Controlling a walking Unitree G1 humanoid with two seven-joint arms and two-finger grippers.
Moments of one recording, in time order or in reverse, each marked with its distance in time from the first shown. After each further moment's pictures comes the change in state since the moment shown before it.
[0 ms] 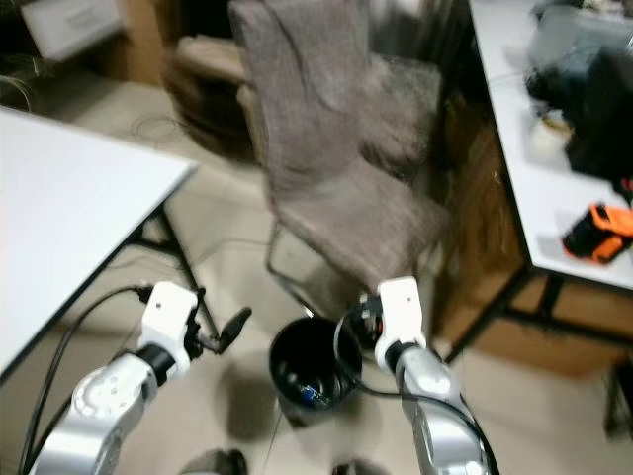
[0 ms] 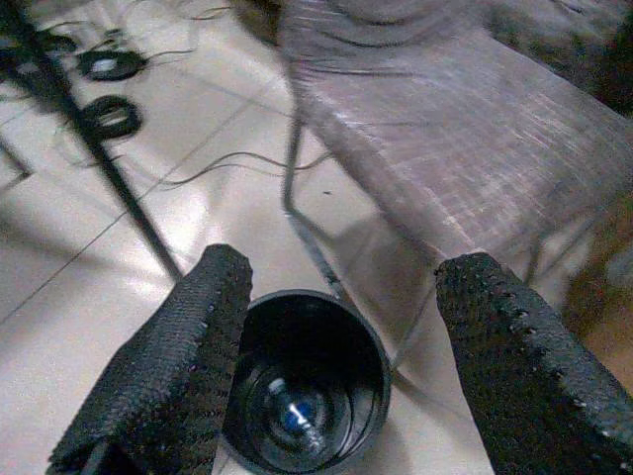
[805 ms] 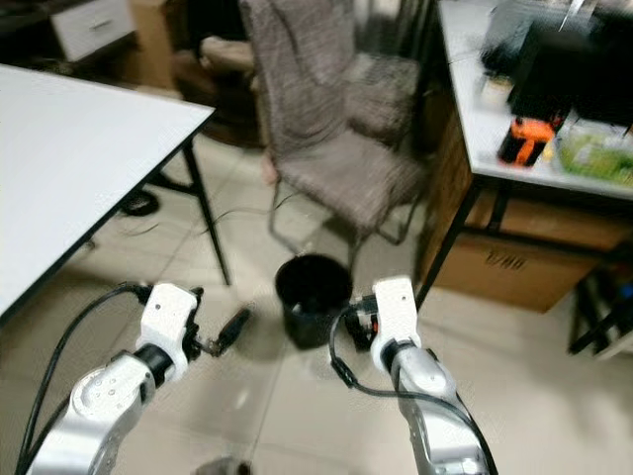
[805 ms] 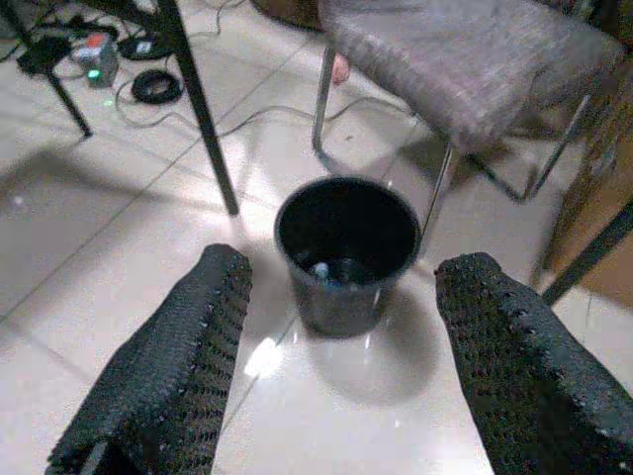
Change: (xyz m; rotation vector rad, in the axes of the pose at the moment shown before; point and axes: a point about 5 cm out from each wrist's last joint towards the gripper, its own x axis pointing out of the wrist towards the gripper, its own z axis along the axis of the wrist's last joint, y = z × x) left arm -0.002 0.000 -0.004 0.017 0.021 -0.008; right arm 0.001 0.004 -0.003 0.007 0.016 0.017
